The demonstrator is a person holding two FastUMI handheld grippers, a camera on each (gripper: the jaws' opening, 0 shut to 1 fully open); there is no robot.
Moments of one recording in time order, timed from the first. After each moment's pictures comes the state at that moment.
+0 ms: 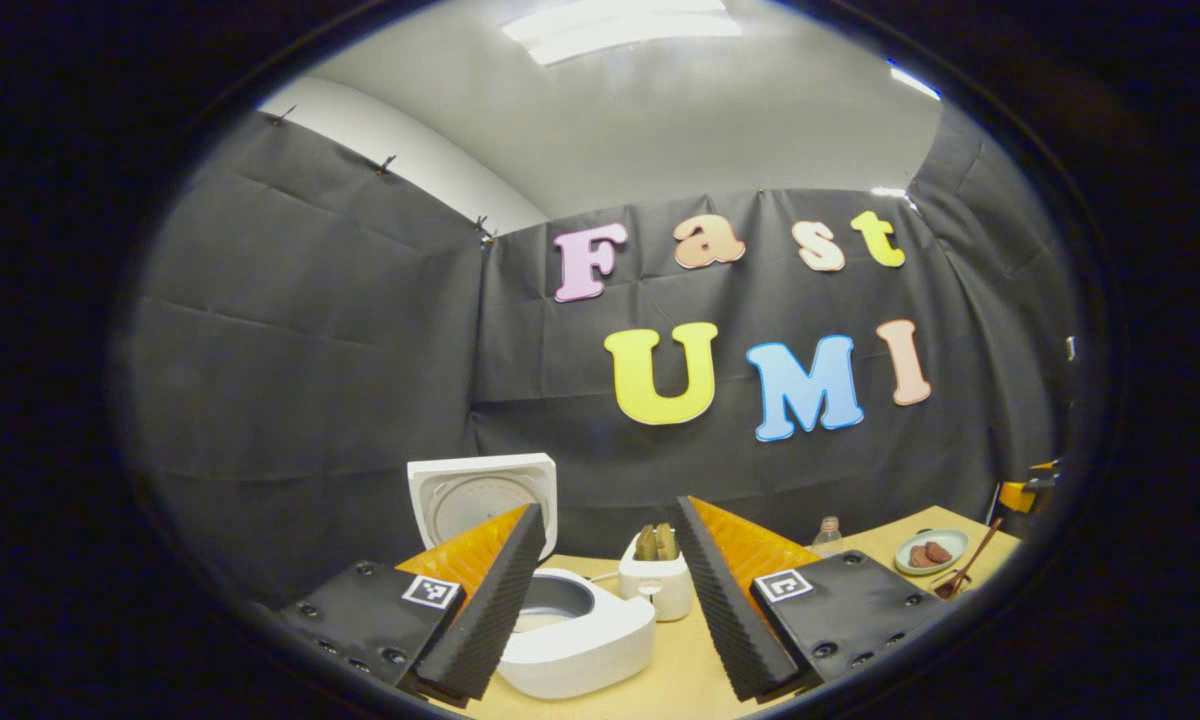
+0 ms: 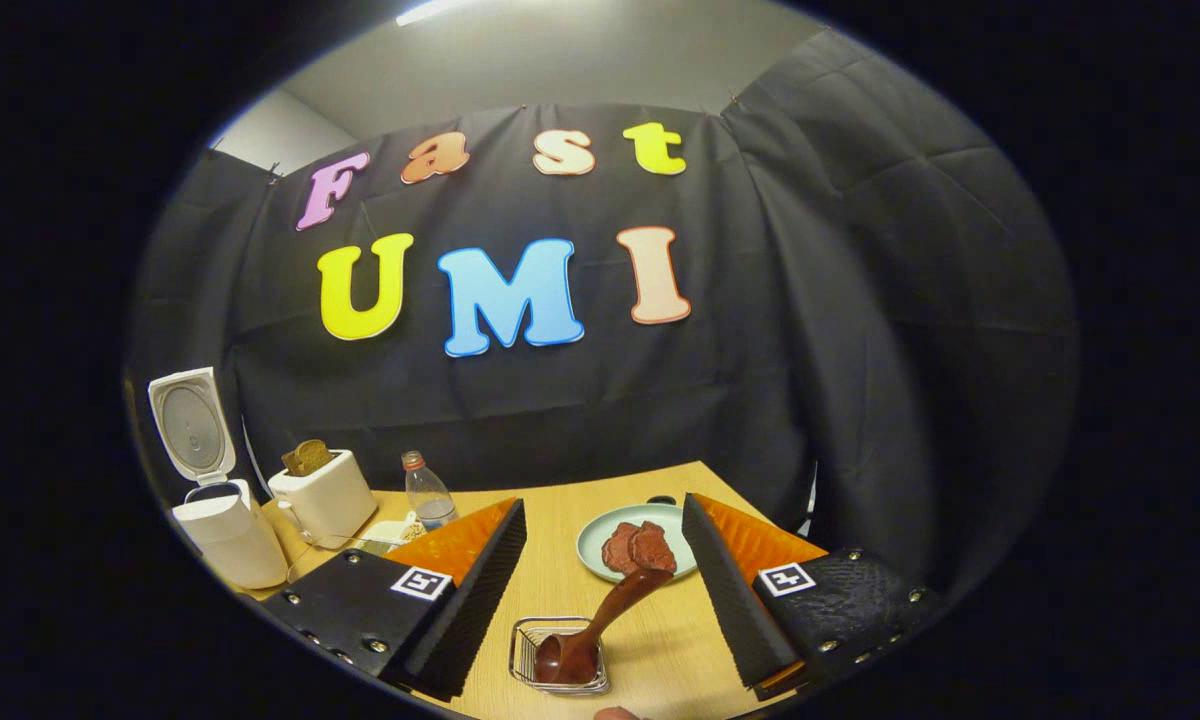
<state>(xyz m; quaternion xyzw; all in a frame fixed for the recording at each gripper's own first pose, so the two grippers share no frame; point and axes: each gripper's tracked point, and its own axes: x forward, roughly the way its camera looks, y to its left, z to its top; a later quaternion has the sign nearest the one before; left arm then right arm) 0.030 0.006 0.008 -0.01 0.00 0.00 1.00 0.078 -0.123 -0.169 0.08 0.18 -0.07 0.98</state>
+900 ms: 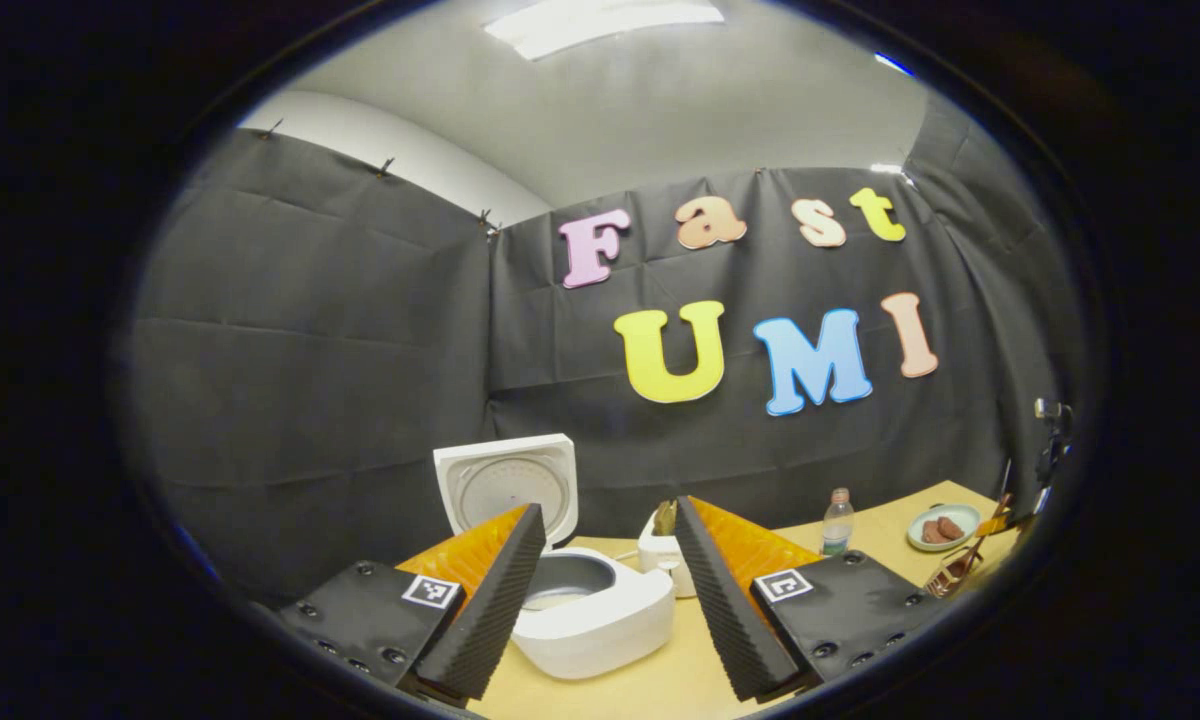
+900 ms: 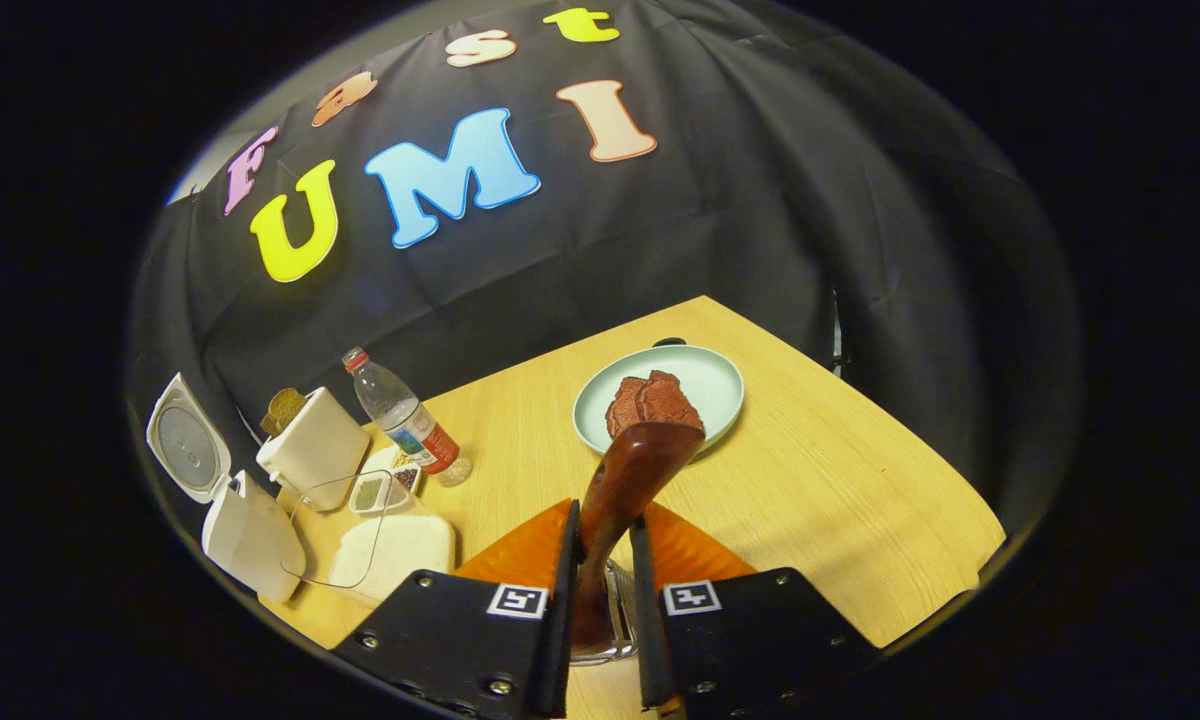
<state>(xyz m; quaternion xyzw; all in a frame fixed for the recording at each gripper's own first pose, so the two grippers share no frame) 0.002 0.021 -0.008 0.02 0.03 0.03 1.00 0.078 -0.095 -0.299 0.19 0.36 -0.06 0.91</state>
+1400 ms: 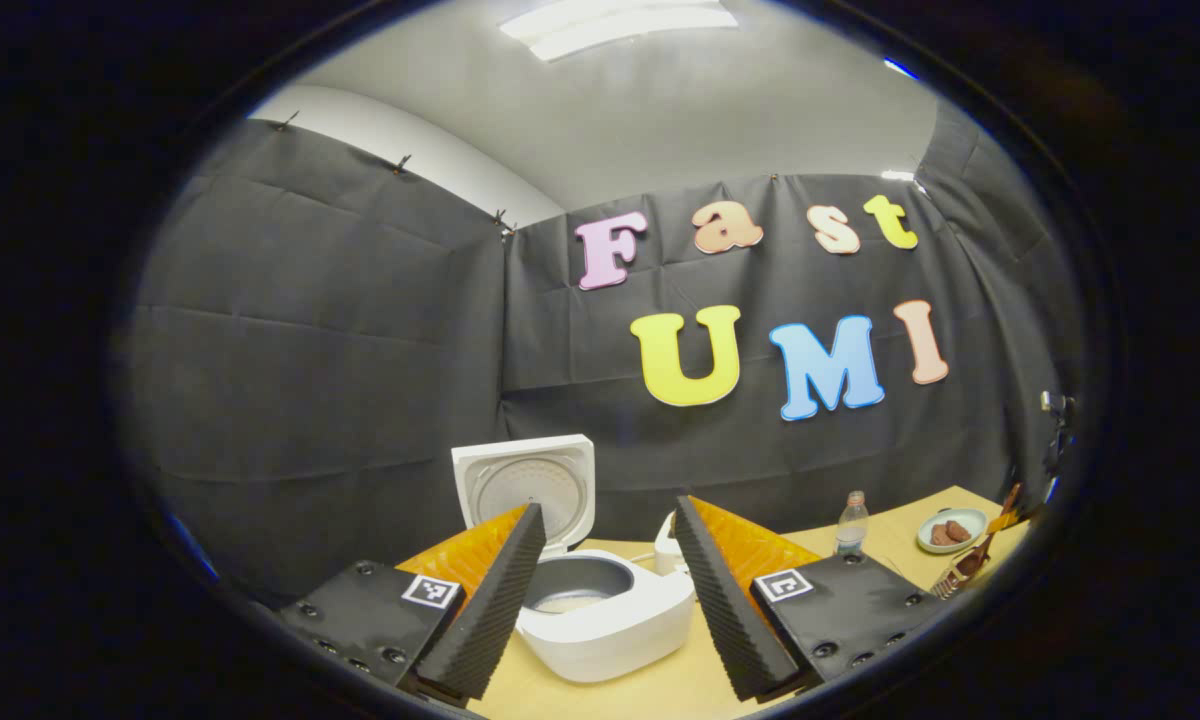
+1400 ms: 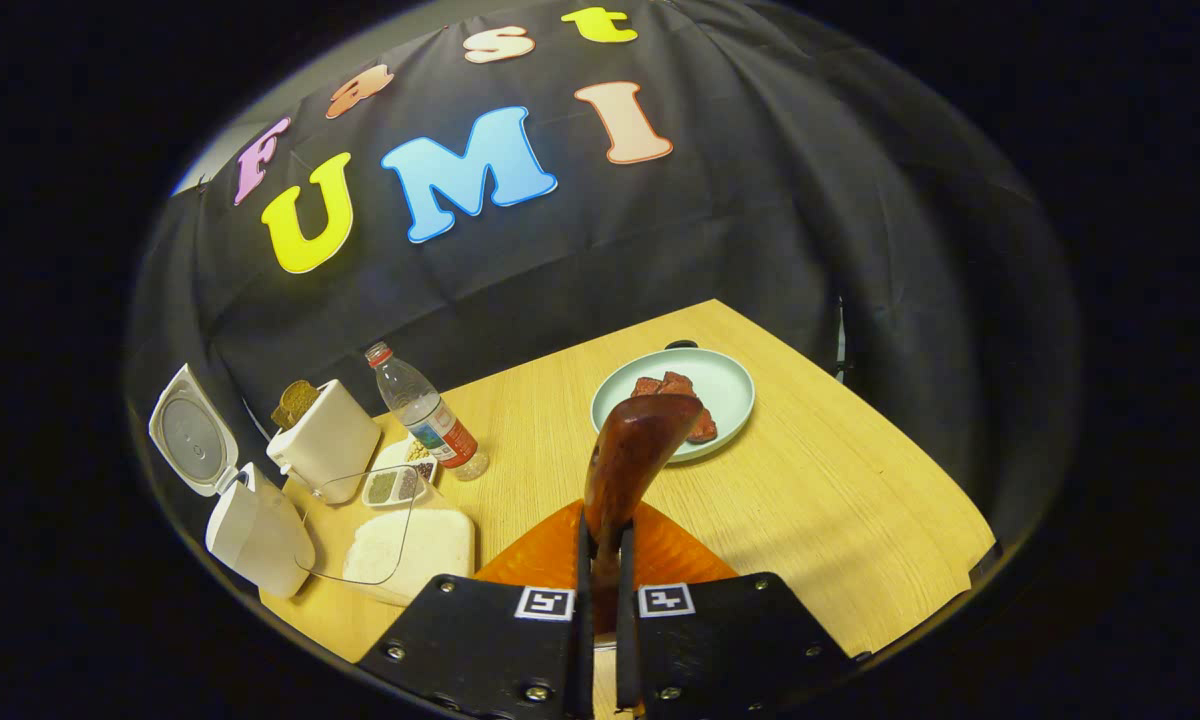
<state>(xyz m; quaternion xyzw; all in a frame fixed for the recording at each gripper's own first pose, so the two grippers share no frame) 0.004 0.051 -0.009 0.00 0.02 0.03 1.00 0.072 -0.083 -0.258 0.16 0.35 -0.07 0.92</state>
